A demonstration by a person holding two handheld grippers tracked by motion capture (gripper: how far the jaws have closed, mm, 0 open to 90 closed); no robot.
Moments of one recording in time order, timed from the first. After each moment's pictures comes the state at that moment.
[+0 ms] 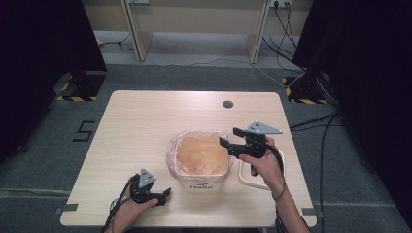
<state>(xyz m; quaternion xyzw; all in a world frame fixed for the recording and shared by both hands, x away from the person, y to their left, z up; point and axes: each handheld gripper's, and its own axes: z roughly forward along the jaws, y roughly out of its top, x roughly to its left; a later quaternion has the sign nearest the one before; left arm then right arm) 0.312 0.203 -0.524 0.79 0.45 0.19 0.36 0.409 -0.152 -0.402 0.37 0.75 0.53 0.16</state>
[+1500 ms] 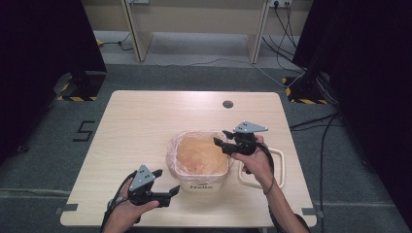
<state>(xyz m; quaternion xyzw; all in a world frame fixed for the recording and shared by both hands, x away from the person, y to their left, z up) 0.282 0.181 -0.441 0.77 0.39 0.16 0.49 0.425 -0.131 -0.419 0.35 0.78 0.50 0.15</state>
